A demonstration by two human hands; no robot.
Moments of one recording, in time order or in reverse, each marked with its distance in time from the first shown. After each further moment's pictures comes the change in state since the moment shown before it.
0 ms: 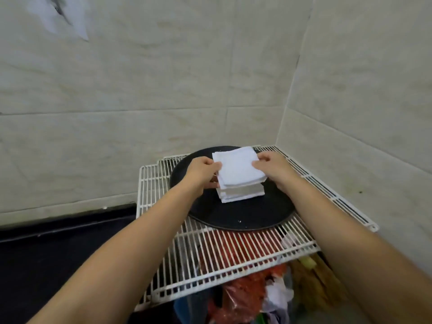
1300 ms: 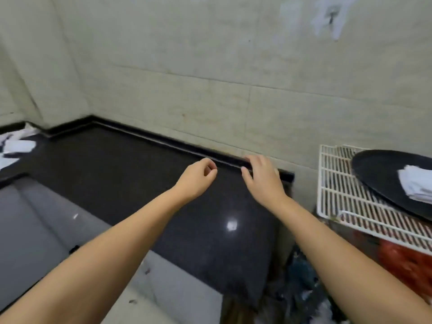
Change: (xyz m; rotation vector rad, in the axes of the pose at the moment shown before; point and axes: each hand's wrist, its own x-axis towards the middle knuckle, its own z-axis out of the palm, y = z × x) left_hand -0.359 -0.110 -0.305 0.757 0.706 0.039; right_hand -0.289 -0.110 0.308 -0.374 -0.385 -0.914
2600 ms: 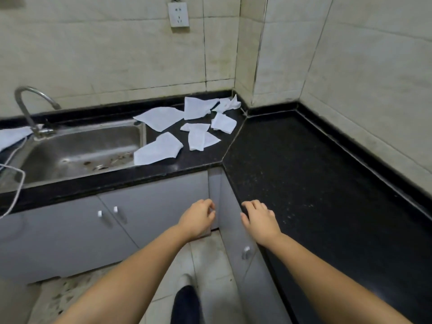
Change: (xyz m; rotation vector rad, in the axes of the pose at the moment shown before) left_hand 0.000 -0.602 -0.316 0.207 0.118 -0.822; right_hand 0.210 -0.482 0.536 0.046 -0.783 -0.611
